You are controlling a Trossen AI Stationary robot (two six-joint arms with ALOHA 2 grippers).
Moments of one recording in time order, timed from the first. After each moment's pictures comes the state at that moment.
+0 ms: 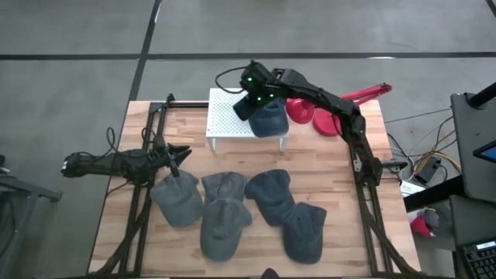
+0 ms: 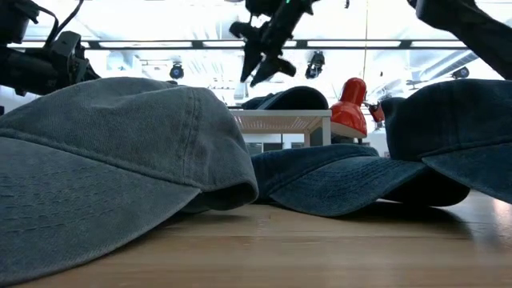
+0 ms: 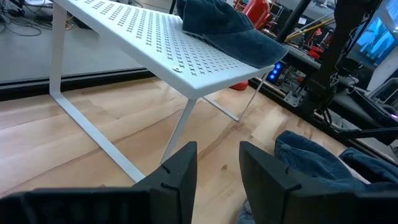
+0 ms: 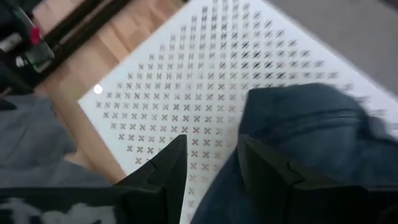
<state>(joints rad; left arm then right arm) -0.09 0.04 0.11 -0.32 -0.58 -0.53 -0.41 2.16 2.35 -1.12 -0.03 0.38</state>
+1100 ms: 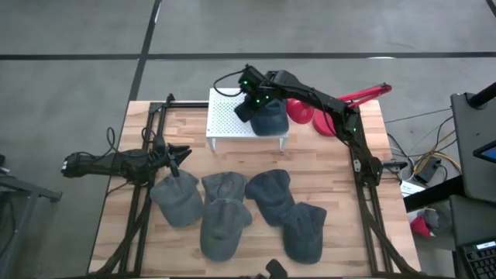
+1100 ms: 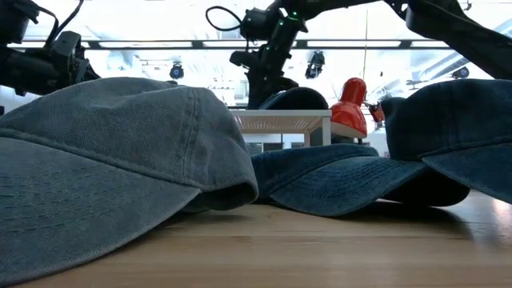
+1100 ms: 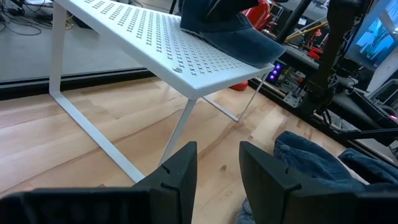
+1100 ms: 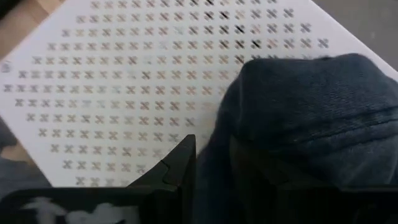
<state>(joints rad) -0.09 0.04 0.11 -0.32 -0.58 -0.53 -0.44 2.23 2.35 -1.18 0.03 0.36</state>
